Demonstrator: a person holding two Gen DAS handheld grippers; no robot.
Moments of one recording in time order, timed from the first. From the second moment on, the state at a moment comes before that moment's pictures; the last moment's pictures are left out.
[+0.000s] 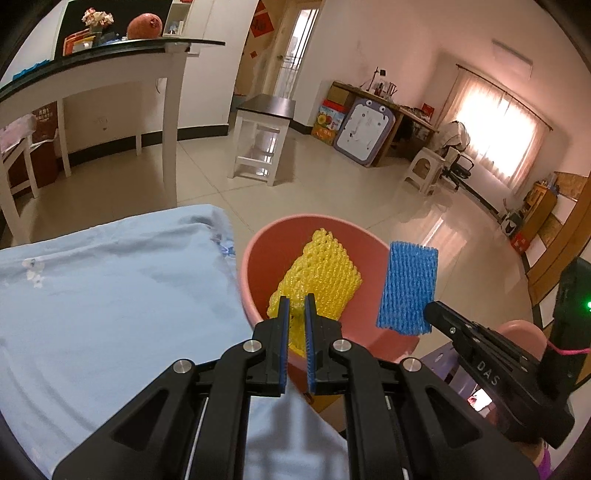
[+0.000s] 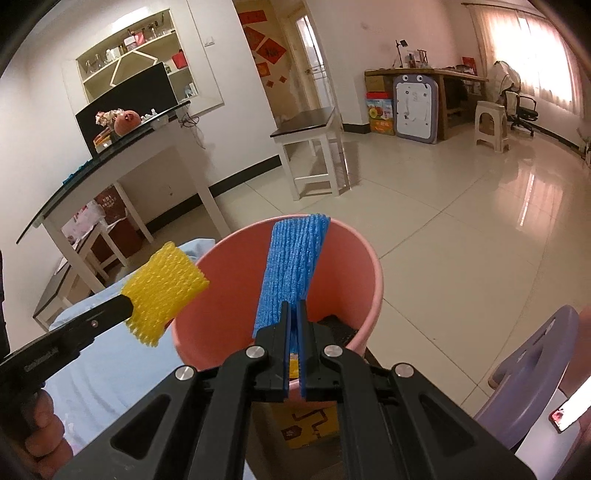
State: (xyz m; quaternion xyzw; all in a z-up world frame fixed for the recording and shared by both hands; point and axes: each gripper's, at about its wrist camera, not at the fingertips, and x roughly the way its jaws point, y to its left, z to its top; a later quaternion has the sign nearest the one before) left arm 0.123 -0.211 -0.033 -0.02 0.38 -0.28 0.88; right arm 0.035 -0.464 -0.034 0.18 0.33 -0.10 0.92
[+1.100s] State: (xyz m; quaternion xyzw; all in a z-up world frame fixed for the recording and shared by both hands) left arm 0.144 -0.260 -0.062 0.00 0.42 -0.28 0.86; right arm 0.064 -0.482 -0.057 0.17 0.36 -0.12 0.91
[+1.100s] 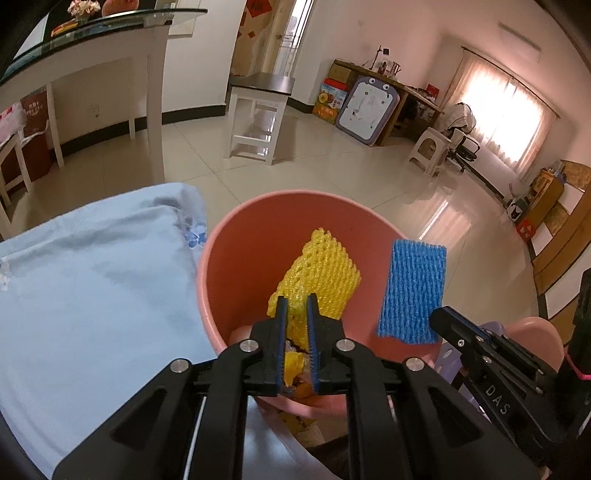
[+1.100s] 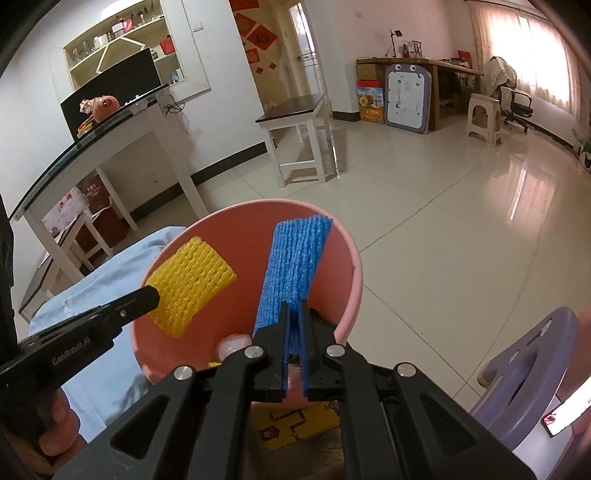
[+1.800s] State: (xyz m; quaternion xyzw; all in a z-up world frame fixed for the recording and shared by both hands) left arm 0.138 -0.261 -0.055 0.00 0.41 -0.29 0.87; right arm 0.044 -0.478 -0.051 0.17 0.35 -0.12 0.91
